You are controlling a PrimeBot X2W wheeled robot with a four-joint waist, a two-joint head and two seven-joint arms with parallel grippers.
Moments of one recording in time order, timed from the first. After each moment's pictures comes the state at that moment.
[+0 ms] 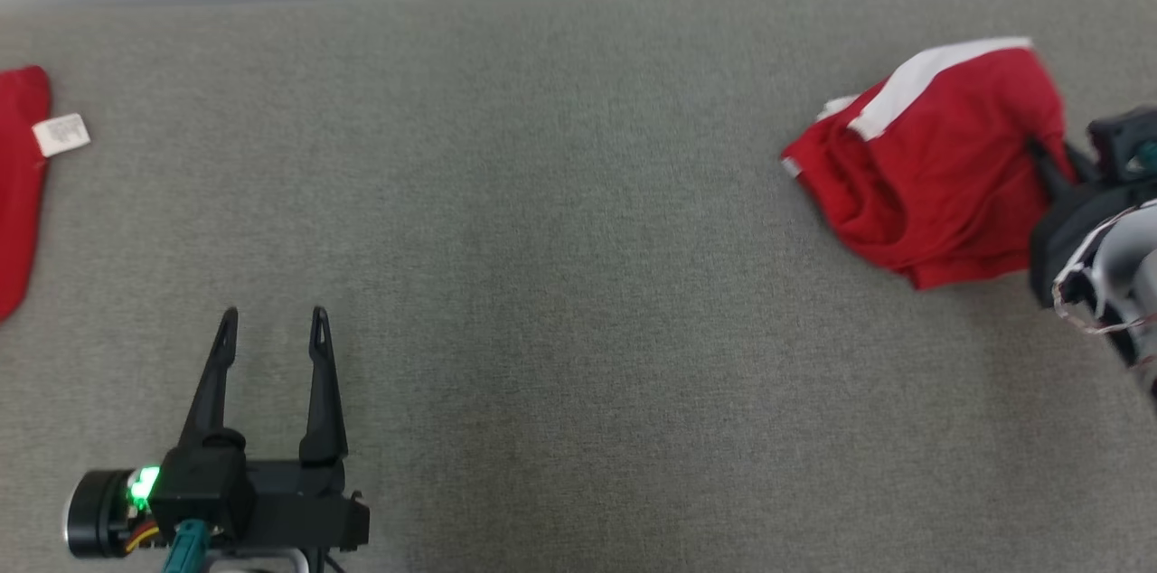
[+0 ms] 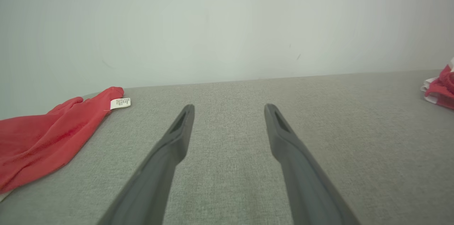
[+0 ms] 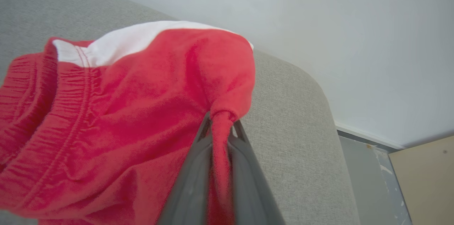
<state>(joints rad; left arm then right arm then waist) -0.14 0.05 0.01 0.08 -0.03 -0.03 -0.26 -0.93 -0.54 0.62 1.07 0.45 0.13 -0.12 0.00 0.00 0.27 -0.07</state>
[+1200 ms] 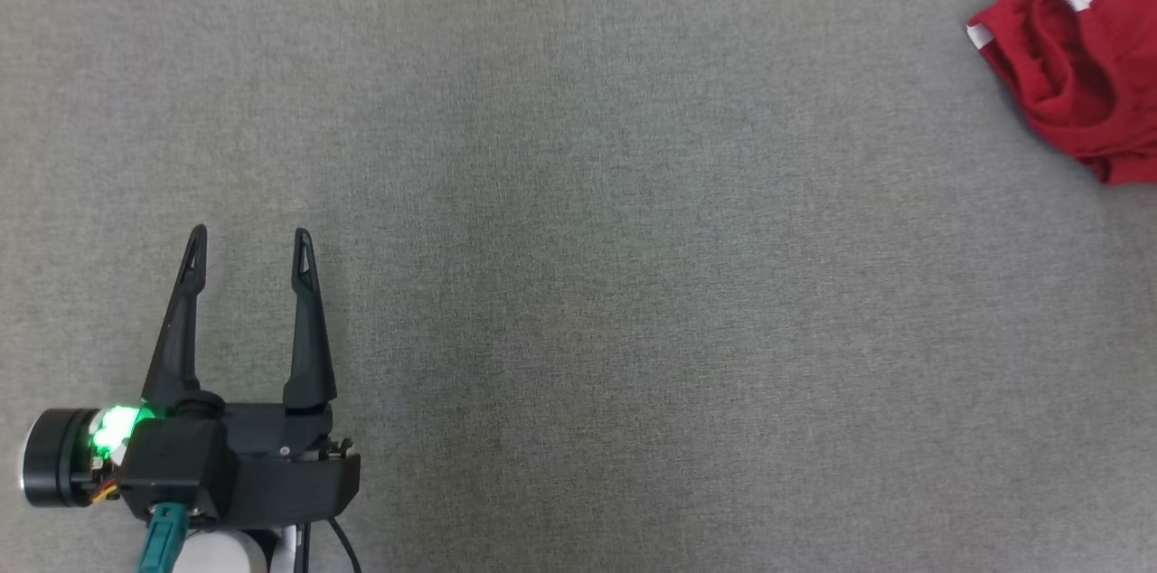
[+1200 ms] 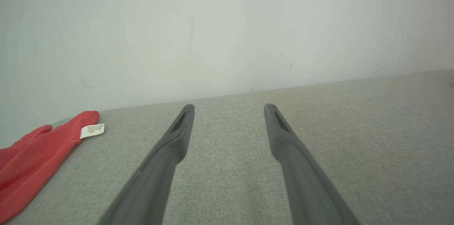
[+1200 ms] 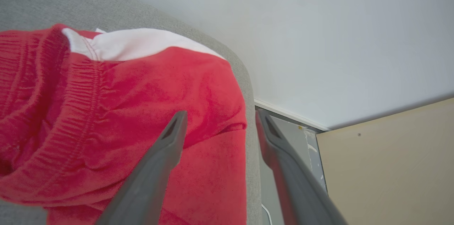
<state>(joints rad) -0.21 0.09 -0.04 -0.07 0.00 0.01 -0.26 -1.17 -0.76 0.77 1.17 0.46 0.13 -0.11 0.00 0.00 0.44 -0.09</state>
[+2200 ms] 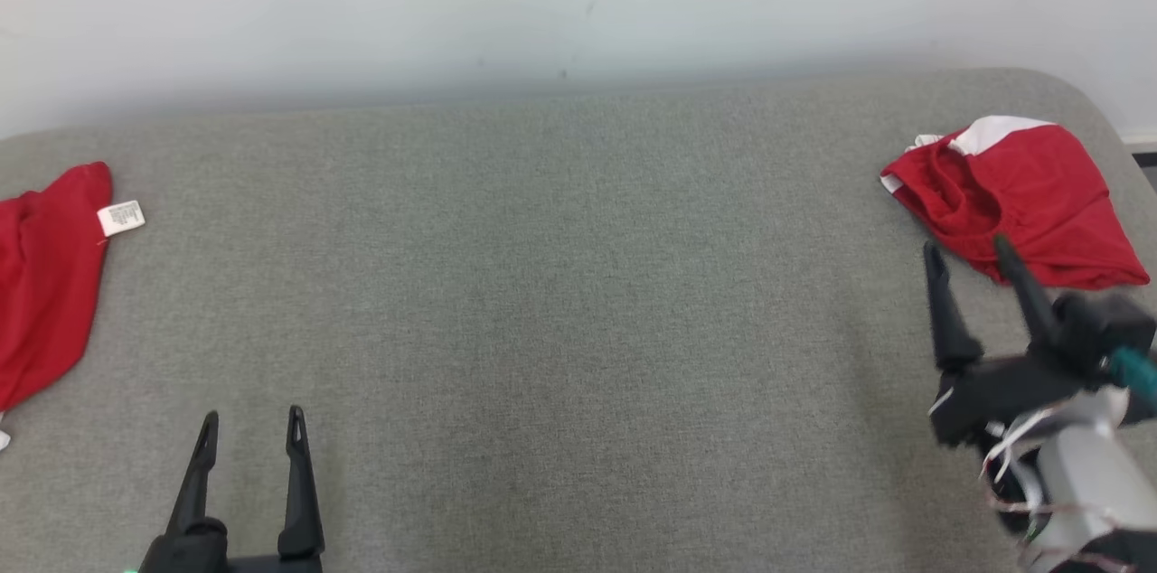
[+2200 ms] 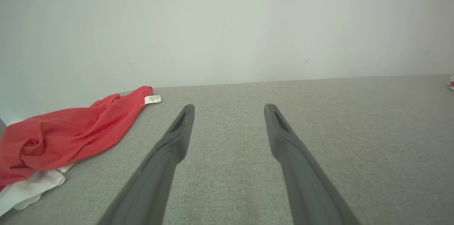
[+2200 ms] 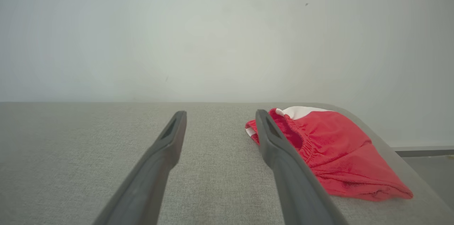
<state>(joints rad) 0.00 0.07 0.03 0.08 -0.05 -0.01 -0.26 -0.45 -0.36 0.15 0.57 0.36 0.13 -0.26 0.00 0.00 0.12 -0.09</state>
